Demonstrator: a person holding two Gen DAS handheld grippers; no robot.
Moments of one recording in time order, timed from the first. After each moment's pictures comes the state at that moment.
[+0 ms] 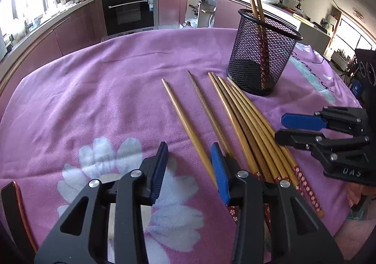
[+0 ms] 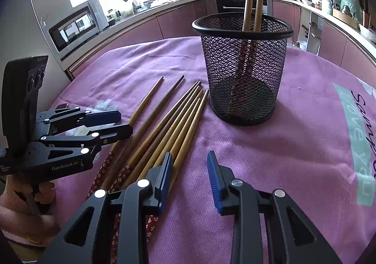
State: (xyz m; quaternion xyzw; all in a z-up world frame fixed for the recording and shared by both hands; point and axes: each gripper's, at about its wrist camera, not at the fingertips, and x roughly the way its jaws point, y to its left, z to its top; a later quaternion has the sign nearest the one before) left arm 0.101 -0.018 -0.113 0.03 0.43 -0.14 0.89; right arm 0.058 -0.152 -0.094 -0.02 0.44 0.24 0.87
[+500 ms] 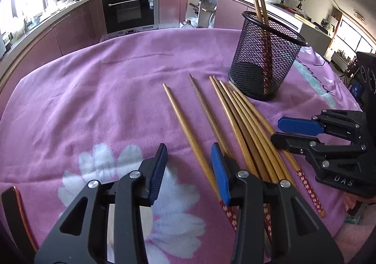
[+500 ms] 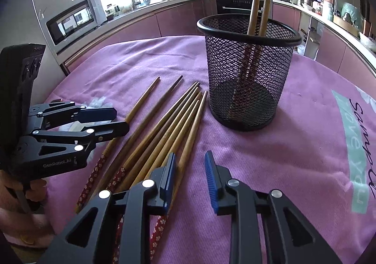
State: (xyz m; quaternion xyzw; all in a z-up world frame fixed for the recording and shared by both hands) left arm 0.114 -0.018 -0.112 0.03 0.44 -0.14 0.89; right arm 0.063 -0.142 -0.096 -0.04 0.44 0.23 0.87
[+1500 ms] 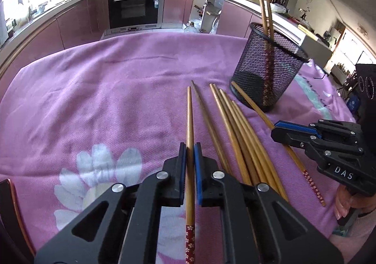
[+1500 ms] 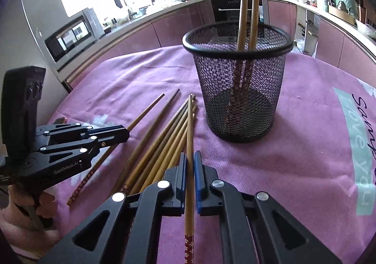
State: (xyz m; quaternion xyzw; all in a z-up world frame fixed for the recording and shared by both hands) left arm 0.118 -0.011 -0.106 -0.02 0.44 -0.14 0.89; right arm 0.072 -0.156 -0.085 0.02 0.42 0.25 0.87
